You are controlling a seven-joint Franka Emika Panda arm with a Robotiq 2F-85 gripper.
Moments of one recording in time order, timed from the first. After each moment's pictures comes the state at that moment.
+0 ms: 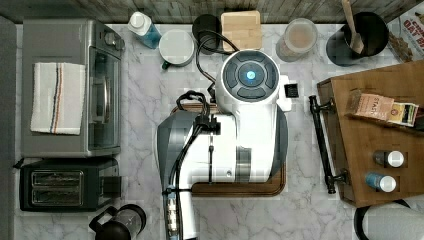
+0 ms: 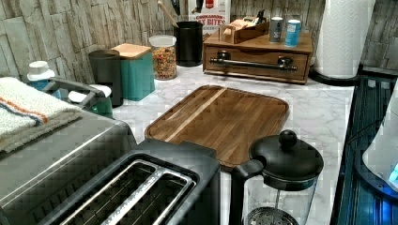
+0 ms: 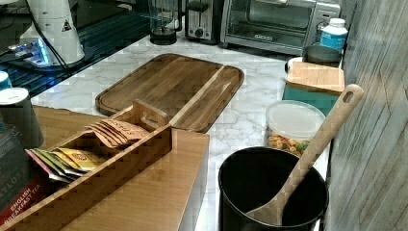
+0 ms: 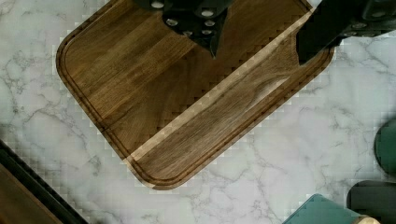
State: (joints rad) arm 0.03 0.01 -0.04 -1.87 -0.01 0.25 -0.10
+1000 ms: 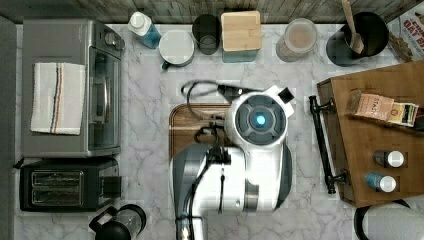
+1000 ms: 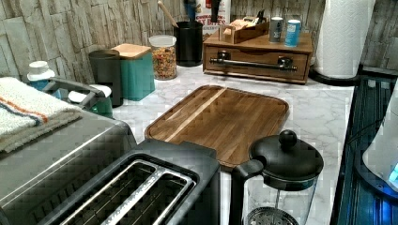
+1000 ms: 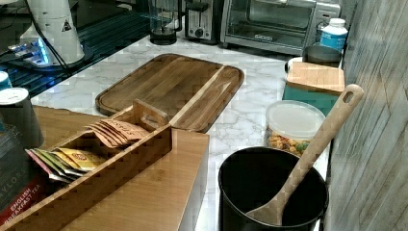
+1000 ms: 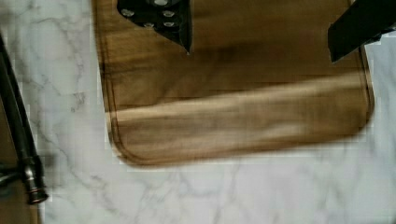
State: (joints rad) arm 0.03 -0.14 -0.08 -2.15 -0.01 0.40 -0.74
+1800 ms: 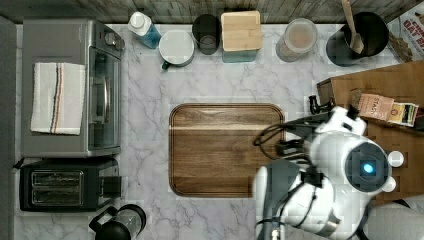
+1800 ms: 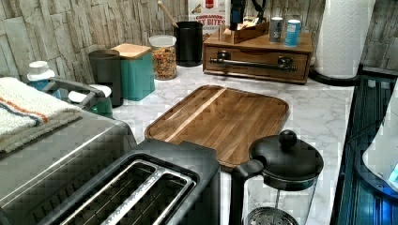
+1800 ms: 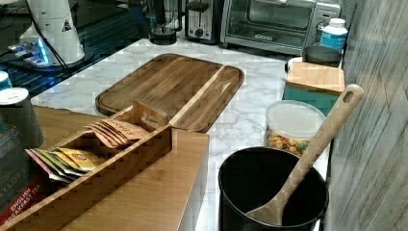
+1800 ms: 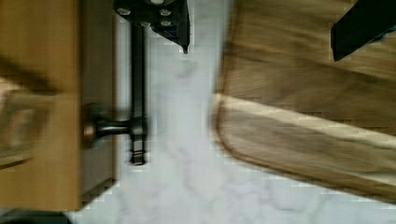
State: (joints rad) arm -0.05 -0.16 -0.34 -2.28 -0.05 0.68 -1.38
